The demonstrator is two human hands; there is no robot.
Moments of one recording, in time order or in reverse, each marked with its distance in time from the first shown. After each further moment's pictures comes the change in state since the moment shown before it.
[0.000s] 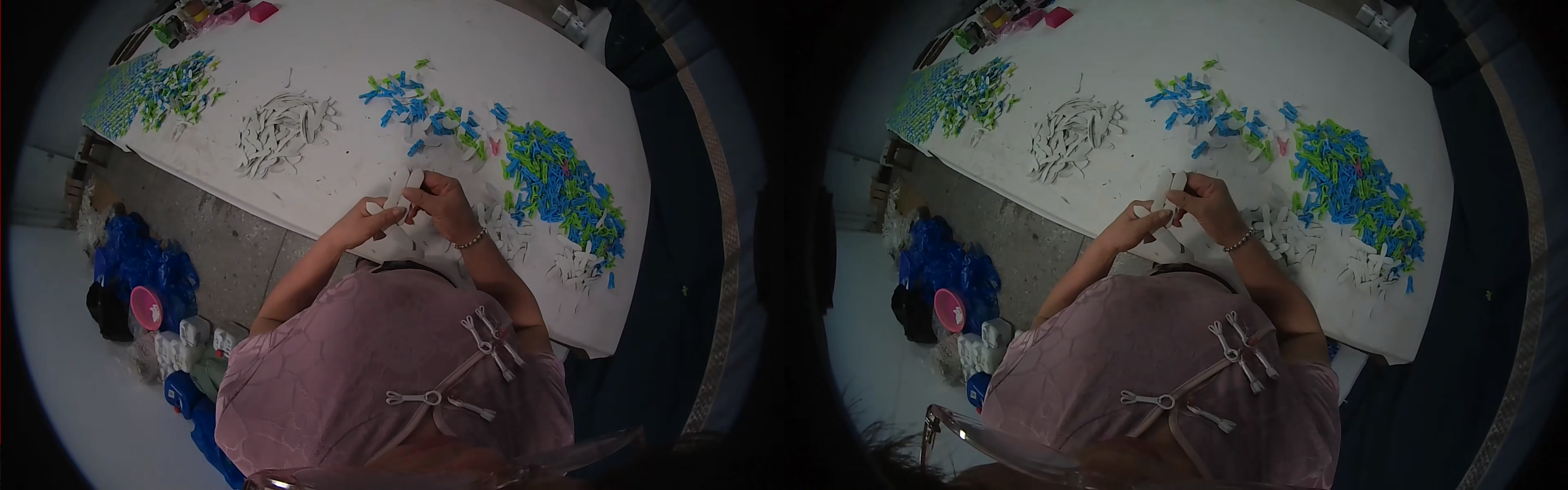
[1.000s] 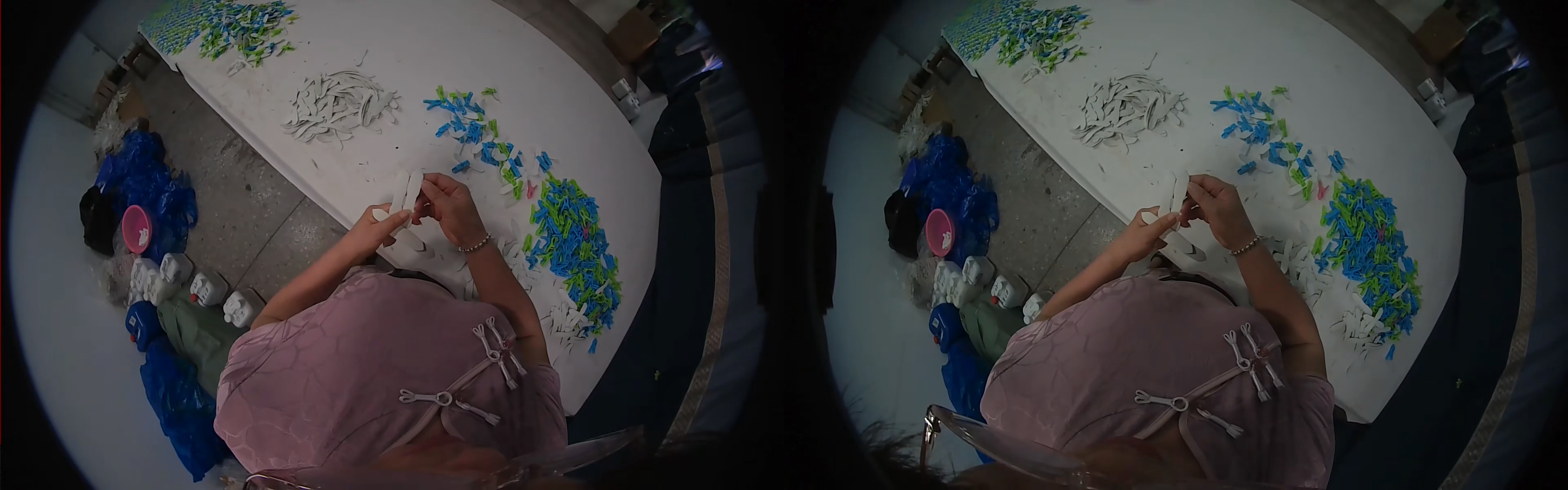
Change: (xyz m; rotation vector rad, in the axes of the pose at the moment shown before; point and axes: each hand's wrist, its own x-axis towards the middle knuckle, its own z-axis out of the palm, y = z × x) left_hand -0.051 -0.028 0.004 -0.269 0.402 0.041; right_hand 0.036 0.015 0.039 0.111 -0.138 0.219
